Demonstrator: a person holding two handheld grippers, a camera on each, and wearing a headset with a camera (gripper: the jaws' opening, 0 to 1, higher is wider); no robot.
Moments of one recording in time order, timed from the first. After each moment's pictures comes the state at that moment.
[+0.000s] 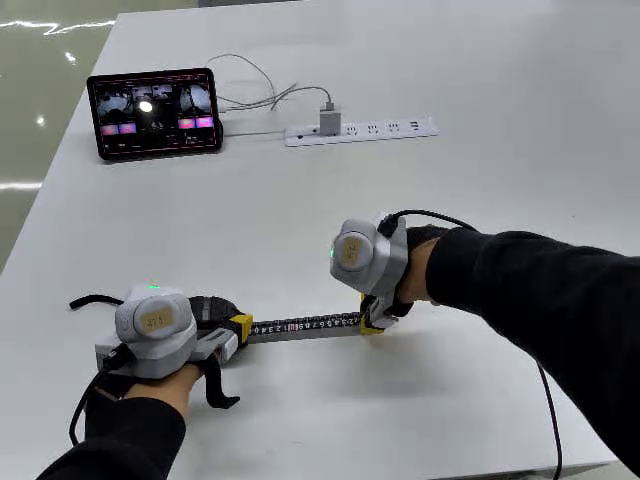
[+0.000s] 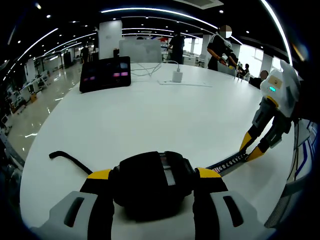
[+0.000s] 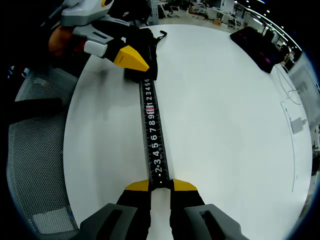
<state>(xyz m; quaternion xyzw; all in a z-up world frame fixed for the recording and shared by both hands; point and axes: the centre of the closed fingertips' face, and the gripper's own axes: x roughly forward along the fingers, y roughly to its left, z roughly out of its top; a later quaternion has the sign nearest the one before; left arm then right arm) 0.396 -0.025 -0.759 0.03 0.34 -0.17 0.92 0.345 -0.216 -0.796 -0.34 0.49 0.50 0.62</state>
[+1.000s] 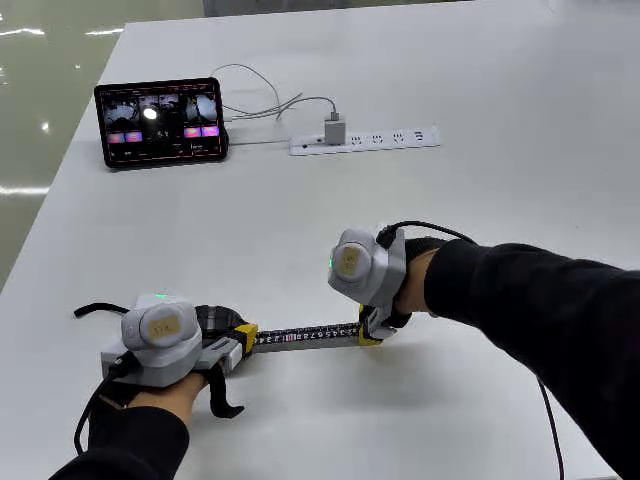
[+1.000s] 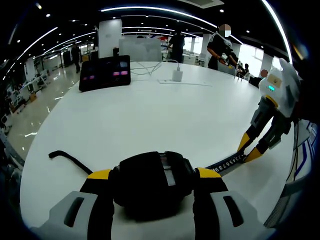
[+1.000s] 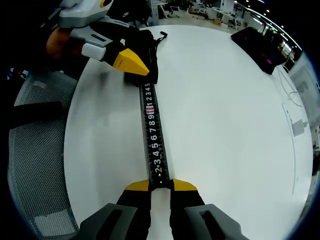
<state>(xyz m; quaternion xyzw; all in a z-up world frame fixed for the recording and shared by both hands) 0.396 -0.024 -0.760 0.03 0.35 -0.17 0.92 0.346 -0.207 -0.796 -0.34 0.50 0.50 0.62</state>
